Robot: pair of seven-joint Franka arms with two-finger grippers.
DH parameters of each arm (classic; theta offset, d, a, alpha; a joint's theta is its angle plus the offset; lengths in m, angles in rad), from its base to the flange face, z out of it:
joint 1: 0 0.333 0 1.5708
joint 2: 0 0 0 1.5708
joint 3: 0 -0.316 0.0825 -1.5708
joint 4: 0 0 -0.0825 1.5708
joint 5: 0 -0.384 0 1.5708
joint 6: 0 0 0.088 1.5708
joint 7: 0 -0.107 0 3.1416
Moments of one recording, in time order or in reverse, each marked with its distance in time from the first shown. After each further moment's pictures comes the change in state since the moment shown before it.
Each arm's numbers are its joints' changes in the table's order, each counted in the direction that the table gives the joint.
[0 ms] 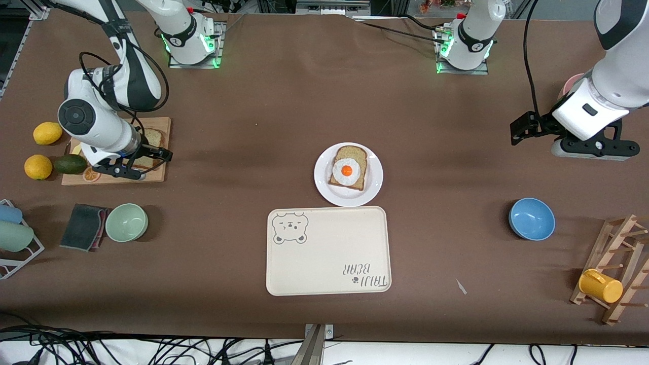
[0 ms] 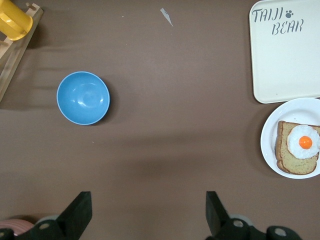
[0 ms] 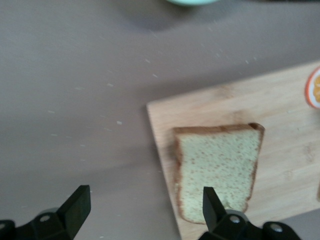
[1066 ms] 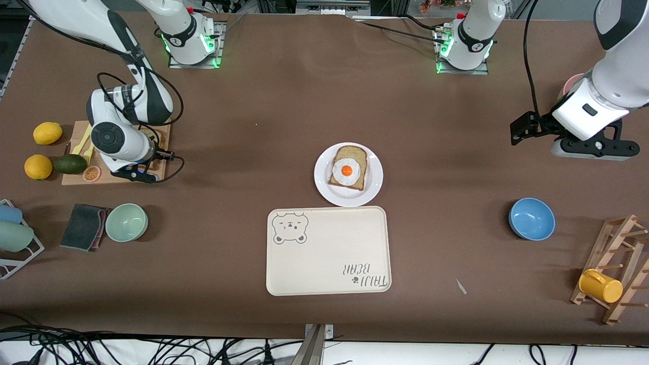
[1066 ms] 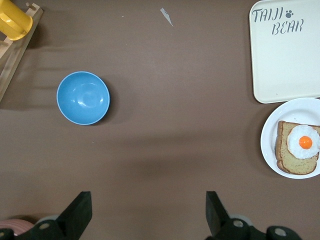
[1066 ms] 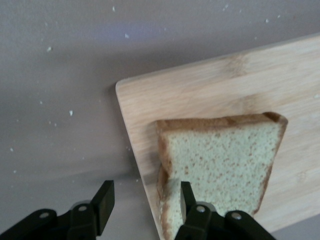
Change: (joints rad) left arm 0.000 0.000 0.000 0.000 0.000 0.000 0.000; right arm 0.032 -0.134 0.027 -0.014 0.100 -0.026 -0.069
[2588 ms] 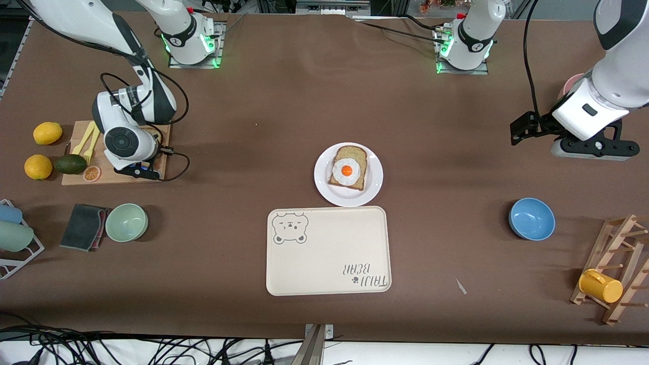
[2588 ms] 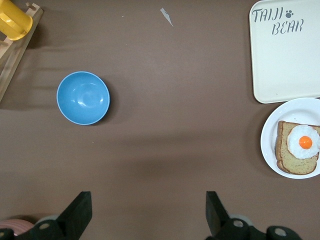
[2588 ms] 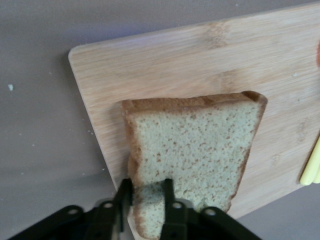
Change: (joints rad) left arm 0.000 0.000 0.000 0.000 0.000 0.000 0.000; right arm 0.002 -0.027 -0.001 -0.001 0.114 0.076 -0.071
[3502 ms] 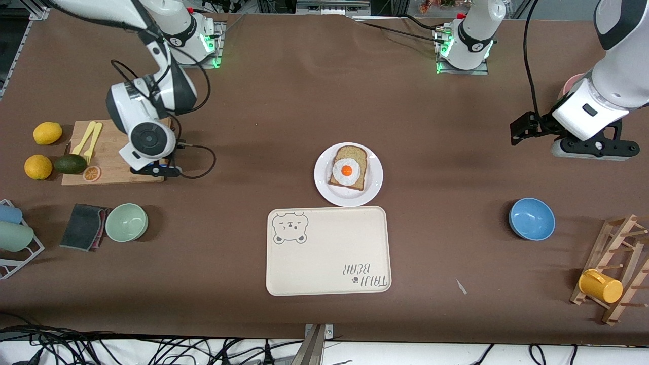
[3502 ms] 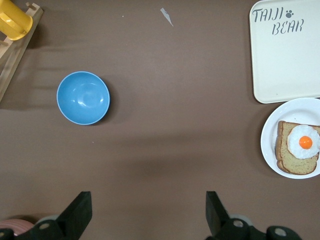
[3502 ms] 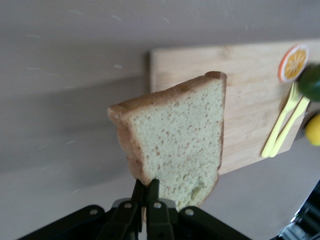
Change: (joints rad) left arm 0.000 0.000 0.000 0.000 0.000 0.000 0.000; right arm 0.008 0.077 -0.251 0.200 0.005 0.354 0.001
